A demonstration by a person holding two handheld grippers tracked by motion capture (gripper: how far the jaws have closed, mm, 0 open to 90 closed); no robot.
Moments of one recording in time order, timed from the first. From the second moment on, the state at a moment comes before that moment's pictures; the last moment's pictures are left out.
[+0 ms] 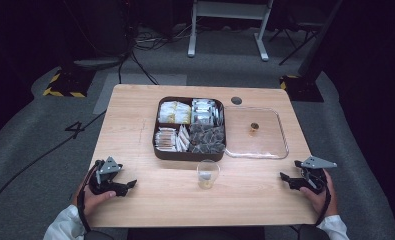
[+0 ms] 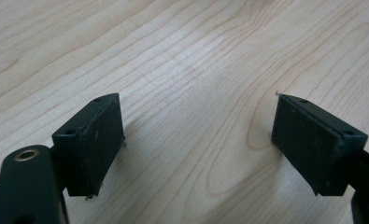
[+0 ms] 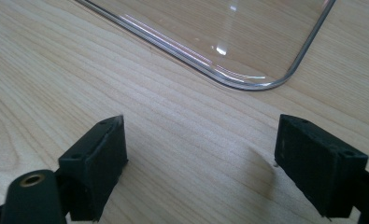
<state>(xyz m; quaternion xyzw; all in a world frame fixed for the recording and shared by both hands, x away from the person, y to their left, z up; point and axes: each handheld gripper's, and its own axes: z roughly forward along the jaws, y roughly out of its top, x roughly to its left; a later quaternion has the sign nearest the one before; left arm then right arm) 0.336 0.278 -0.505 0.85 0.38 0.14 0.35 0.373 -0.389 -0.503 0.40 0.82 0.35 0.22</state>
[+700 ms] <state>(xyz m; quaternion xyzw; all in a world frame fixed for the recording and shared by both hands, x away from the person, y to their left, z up) 0.336 0.277 -0.505 0.85 0.38 0.14 0.34 0.372 -0.388 -0.503 0.40 0.82 0.35 0.23</state>
